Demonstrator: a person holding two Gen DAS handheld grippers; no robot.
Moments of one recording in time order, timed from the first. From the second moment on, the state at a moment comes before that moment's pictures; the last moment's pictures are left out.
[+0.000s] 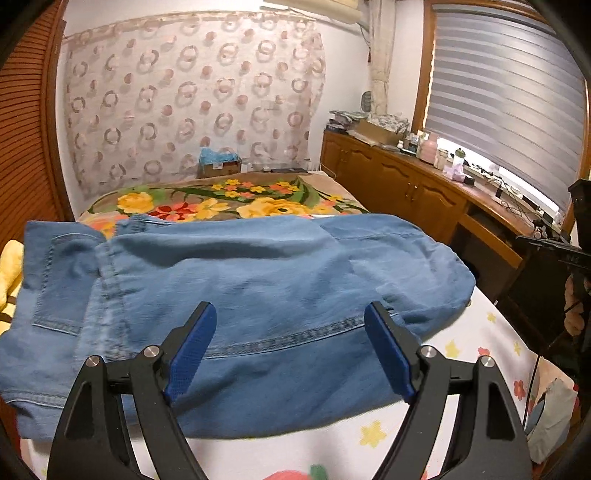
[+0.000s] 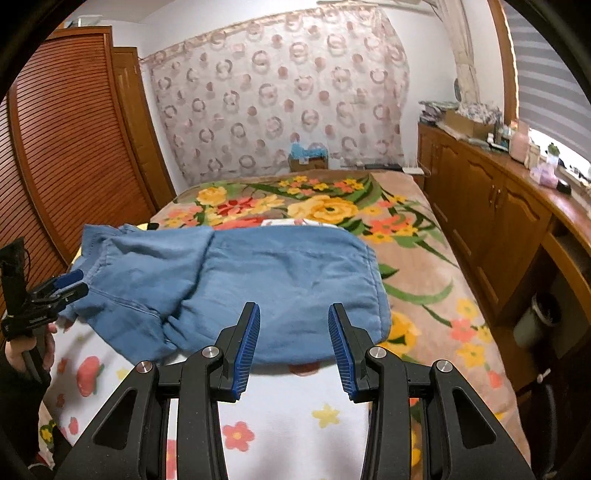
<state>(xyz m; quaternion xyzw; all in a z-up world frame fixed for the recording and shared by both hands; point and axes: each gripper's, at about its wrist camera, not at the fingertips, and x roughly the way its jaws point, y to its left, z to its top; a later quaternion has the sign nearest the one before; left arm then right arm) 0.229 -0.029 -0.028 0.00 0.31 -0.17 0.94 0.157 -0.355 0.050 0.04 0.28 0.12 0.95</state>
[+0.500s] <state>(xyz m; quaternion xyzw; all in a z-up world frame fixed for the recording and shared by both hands) 0.260 -0.067 -0.060 0.02 0.34 -0.19 0.92 0.192 -0.359 0.031 0.05 0.32 0.10 0.94</state>
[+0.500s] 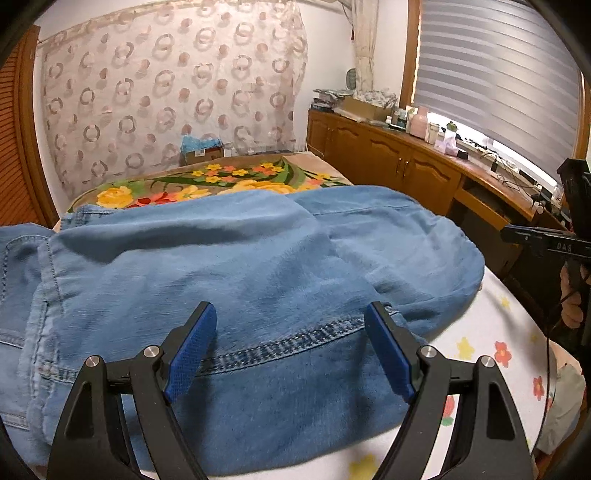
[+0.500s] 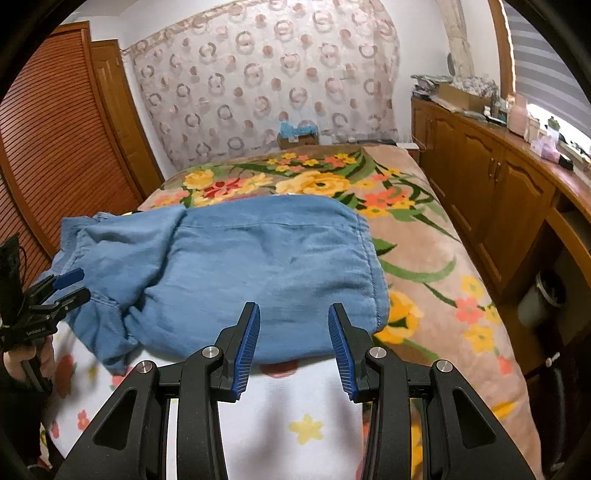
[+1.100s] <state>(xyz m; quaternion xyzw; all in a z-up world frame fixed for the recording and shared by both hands) 0.272 -0.074 -0.074 0.03 0.36 -0.19 0.91 0.218 -0.364 0.019 0.07 0.35 0.07 0.93</state>
